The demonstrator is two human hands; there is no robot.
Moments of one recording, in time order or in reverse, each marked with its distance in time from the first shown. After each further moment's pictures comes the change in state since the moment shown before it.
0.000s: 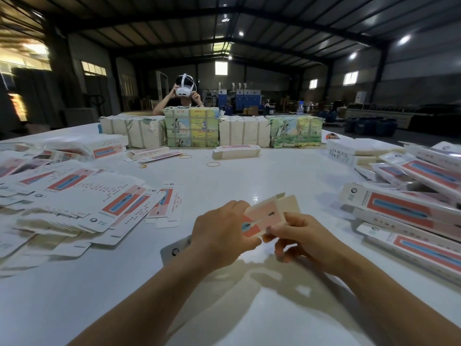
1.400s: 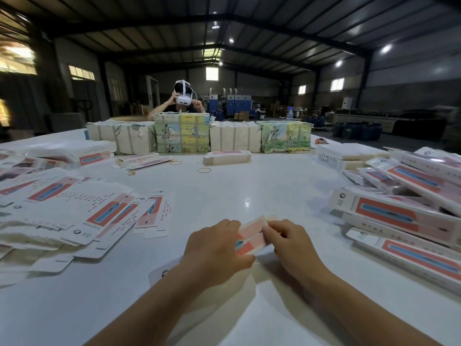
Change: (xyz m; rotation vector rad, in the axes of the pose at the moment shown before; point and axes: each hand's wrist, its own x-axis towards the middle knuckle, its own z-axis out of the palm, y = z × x) left_hand -0.006 0.003 0.009 0.044 -0.136 -0.008; right_hand 0.007 0.012 0.023 -0.374 0.477 -0.143
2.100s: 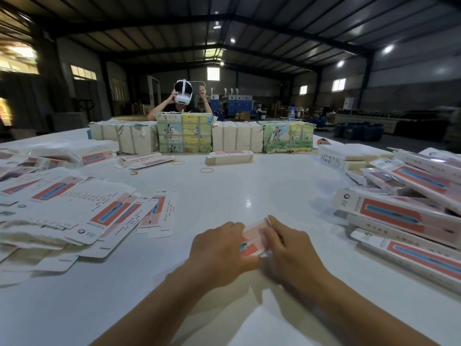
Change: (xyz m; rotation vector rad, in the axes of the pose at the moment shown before) left_hand 0.000 -0.001 -0.001 -0.014 -0.040 -0.044; right_hand -0.006 -0.003 0.004 -0.291 -0.041 -0.163
